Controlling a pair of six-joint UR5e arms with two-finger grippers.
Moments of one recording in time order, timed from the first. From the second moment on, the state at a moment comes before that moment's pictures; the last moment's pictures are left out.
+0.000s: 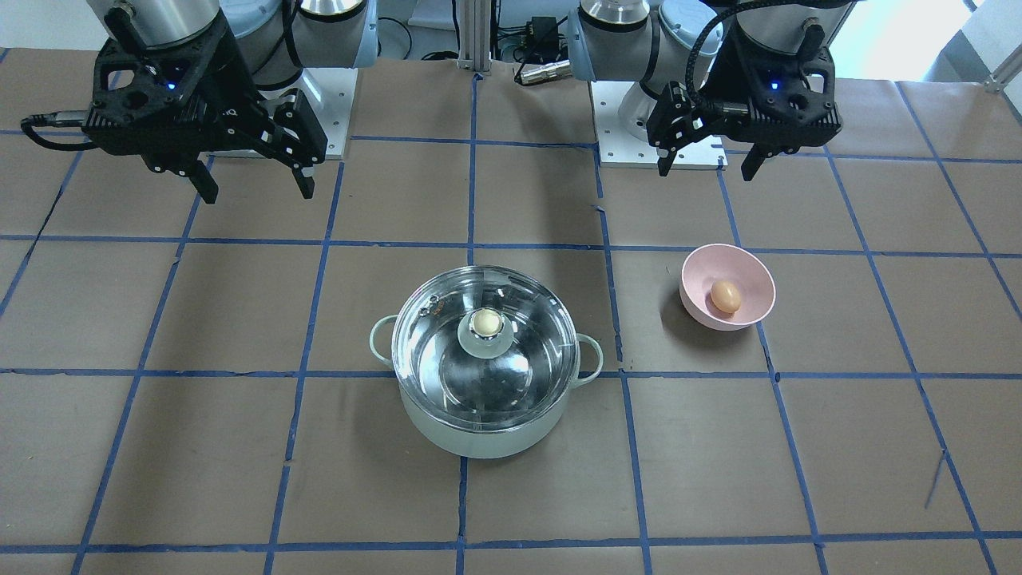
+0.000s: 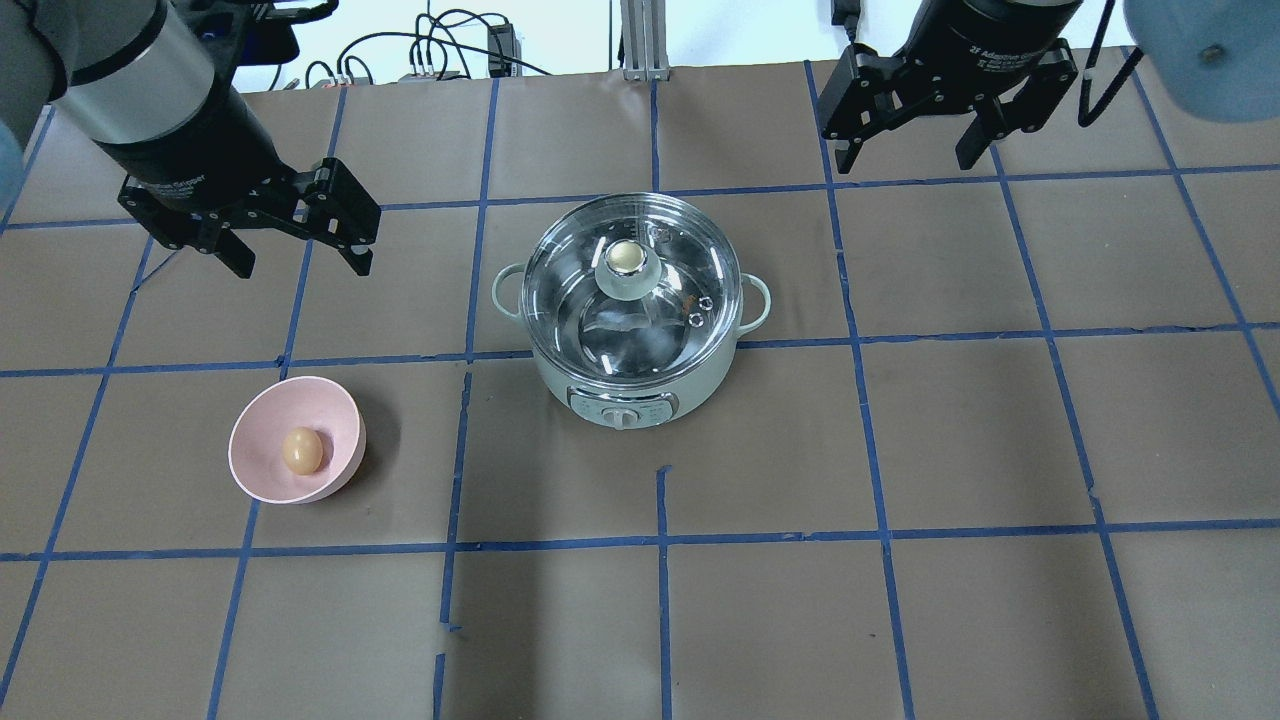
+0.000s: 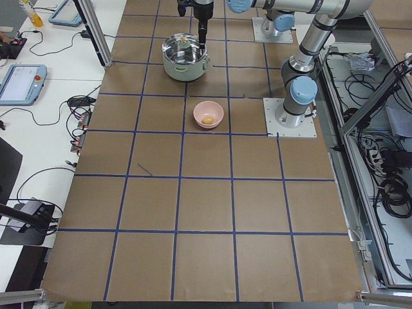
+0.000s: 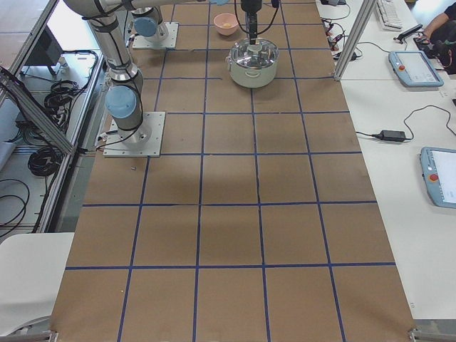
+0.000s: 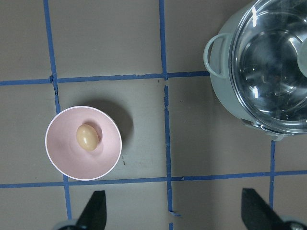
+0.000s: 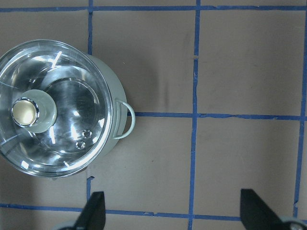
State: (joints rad) left arm -1.54 -1.49 -1.58 -1.64 1.57 0.06; right arm 1.63 -1.54 1.44 -1.57 -1.49 0.03
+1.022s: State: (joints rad) left arm -1.52 -1.54 -1.65 -1.58 1.58 0.08; right arm 1.63 -1.55 1.44 -1.56 -1.48 0.06
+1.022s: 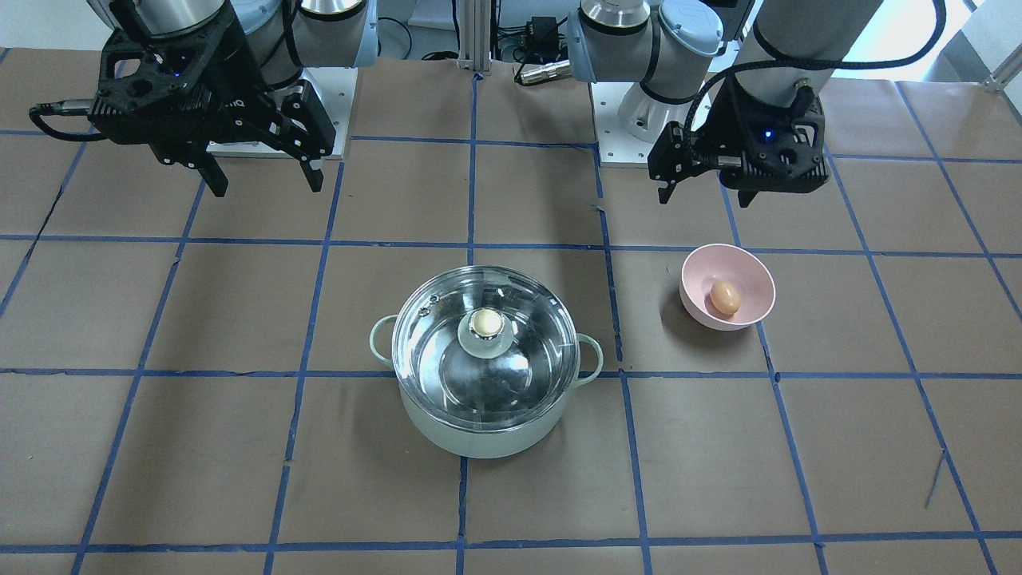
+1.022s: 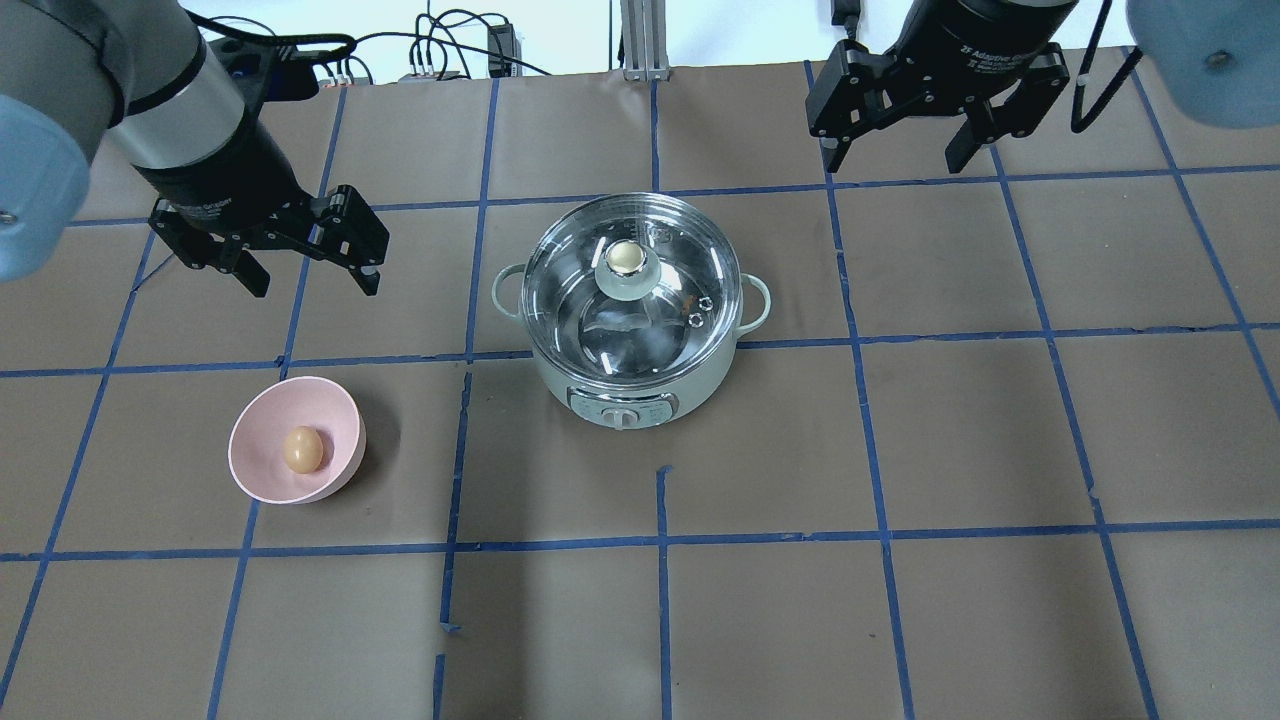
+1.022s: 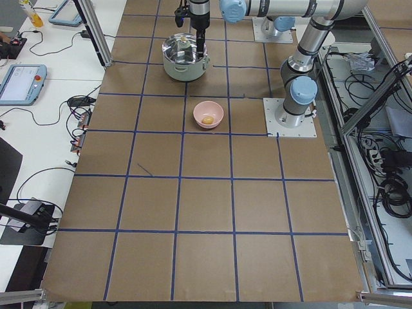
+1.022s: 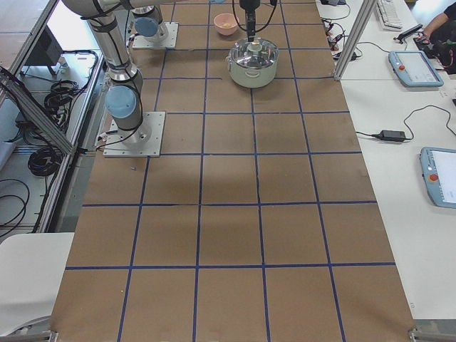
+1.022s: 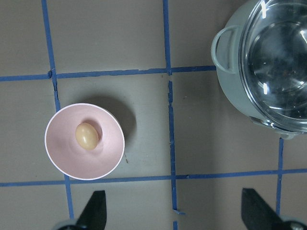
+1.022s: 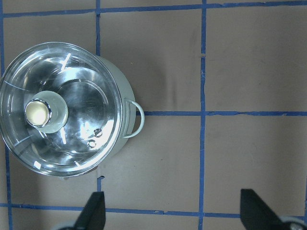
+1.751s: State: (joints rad) left arm -1.37 -1.60 -1.79 -1.47 1.58 0.15; right arm 1.63 -1.55 1.44 -1.56 -1.48 0.06
